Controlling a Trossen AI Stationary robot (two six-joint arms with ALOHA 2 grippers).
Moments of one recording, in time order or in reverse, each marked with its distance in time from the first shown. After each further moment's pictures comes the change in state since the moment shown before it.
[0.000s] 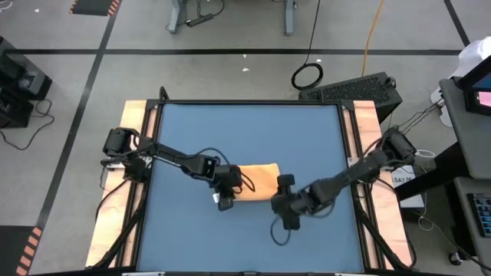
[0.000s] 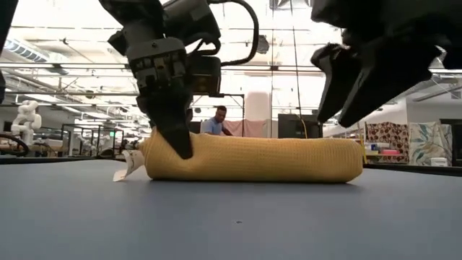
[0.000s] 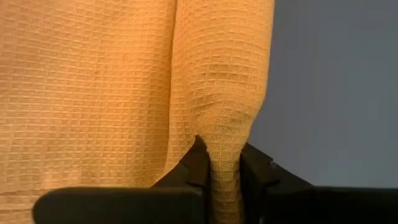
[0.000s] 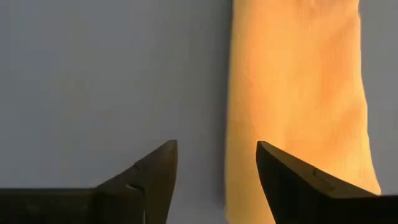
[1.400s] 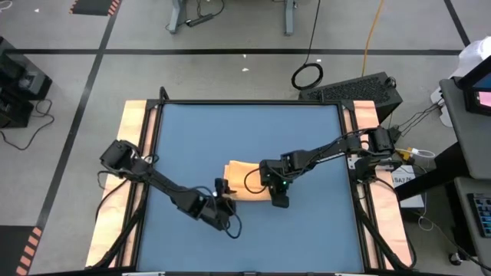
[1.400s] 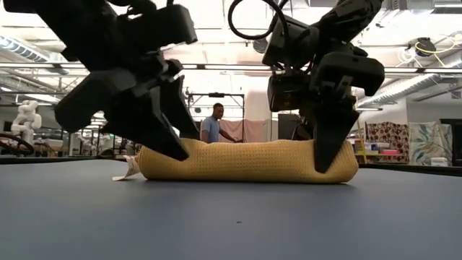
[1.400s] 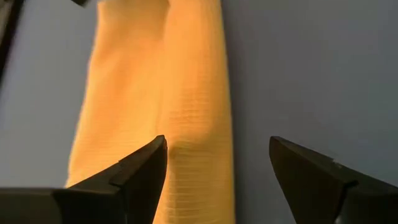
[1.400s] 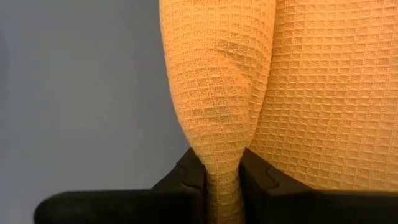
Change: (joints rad) left arm -0.373 0.057 0.000 0.078 -0.819 0.242; right arm -0.413 0.150 -0.014 0.055 -0.714 0.003
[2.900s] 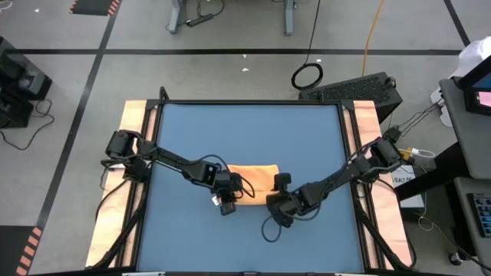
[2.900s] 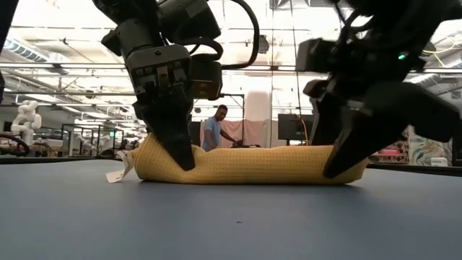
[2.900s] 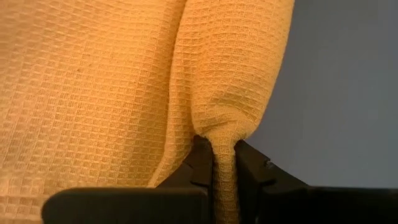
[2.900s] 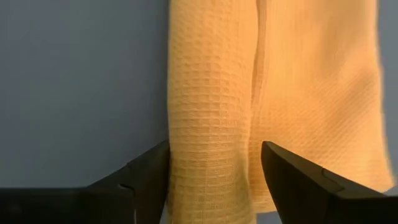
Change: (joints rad) left arm 0.314 -0.019 0.001 -0.043 0.738 -0.342; right arm 0.376 0.000 0.000 -0.003 0.803 0.007
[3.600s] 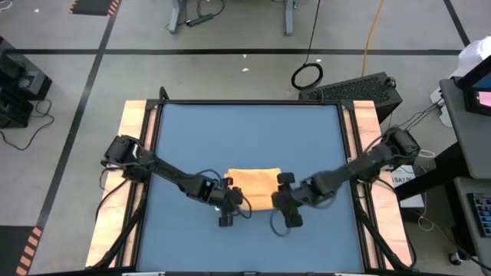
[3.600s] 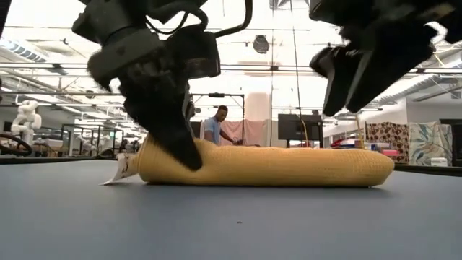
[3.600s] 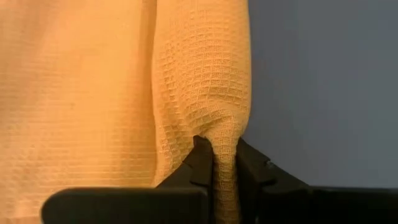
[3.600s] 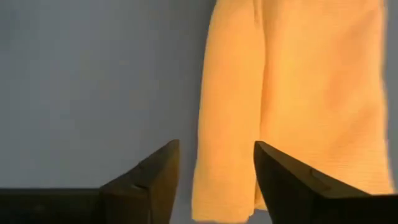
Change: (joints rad) left arm -0.154 0.022 0.000 0.115 -0.226 0.123; right arm -0.025 -0.210 0.000 -0.051 -0.280 -0.001
